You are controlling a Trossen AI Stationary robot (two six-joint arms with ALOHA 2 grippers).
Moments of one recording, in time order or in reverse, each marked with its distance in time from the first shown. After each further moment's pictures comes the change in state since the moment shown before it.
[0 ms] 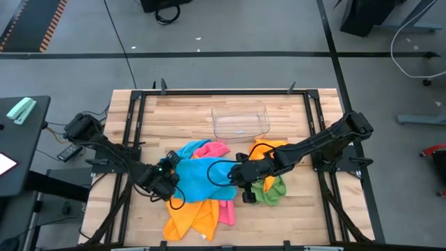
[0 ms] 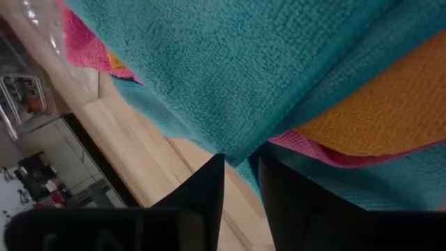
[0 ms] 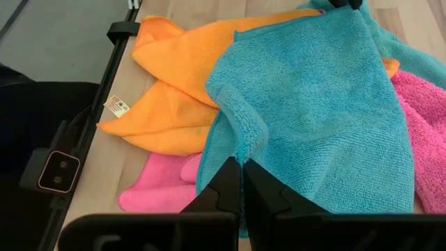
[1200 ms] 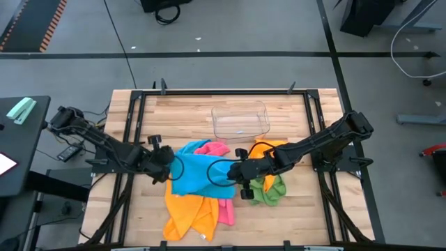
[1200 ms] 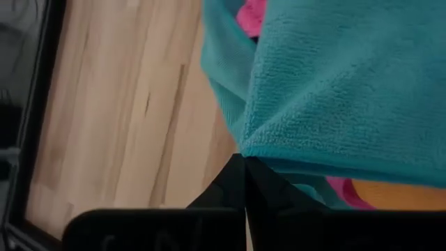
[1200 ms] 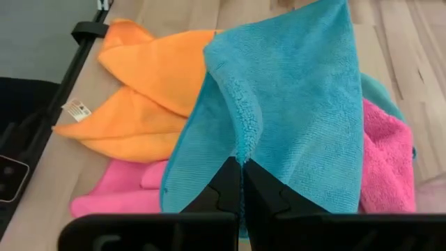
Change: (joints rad) left arm 0.165 -0.306 0.001 -0.123 0.124 -0.725; right arm -0.010 -0.004 0.000 0.007 0.105 -0.095
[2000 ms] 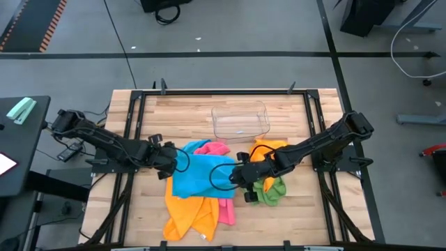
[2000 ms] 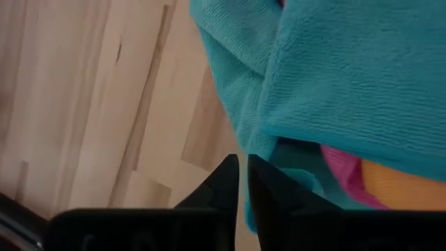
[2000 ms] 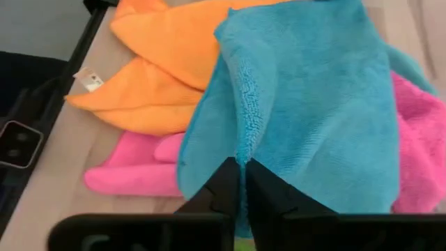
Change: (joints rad) left arm 0.134 0.077 0.000 0.003 0.159 -0.019; right arm 0.019 0.001 -0.039 -0.021 -0.049 0.010
